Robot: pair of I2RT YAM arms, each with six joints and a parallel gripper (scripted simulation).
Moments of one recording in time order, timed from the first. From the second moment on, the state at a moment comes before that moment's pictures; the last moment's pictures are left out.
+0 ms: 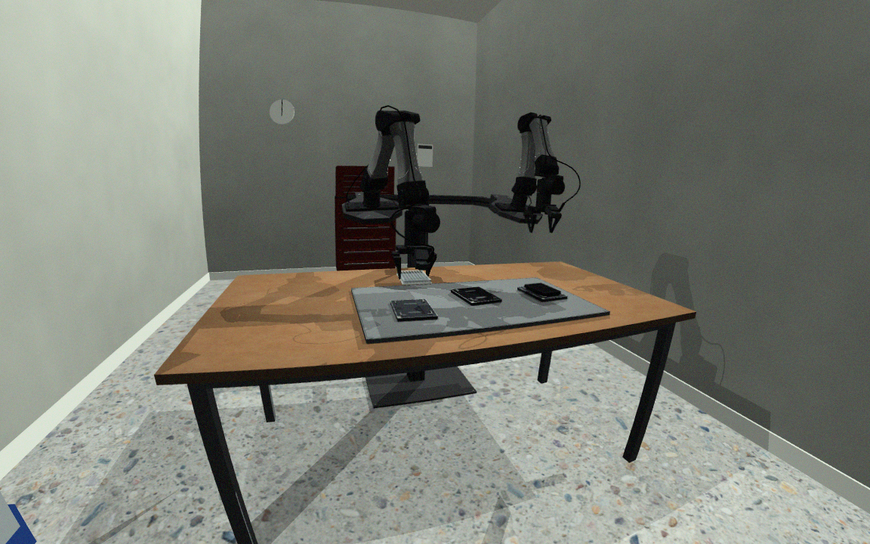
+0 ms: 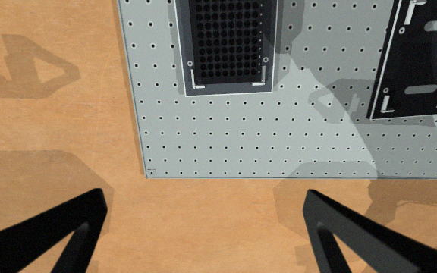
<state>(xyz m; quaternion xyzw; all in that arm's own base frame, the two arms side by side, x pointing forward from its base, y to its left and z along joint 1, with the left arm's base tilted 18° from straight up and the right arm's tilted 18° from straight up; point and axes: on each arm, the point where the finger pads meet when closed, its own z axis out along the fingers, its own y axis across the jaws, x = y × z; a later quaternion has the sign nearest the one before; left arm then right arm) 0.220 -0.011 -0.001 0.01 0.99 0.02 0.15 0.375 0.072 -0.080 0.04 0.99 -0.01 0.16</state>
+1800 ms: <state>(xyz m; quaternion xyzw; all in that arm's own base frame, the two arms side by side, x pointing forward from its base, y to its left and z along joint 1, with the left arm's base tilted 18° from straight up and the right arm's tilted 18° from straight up) 0.220 -0.011 -0.001 0.01 0.99 0.02 0.15 0.333 0.208 -0.096 -0.05 0.99 -0.02 0.16</state>
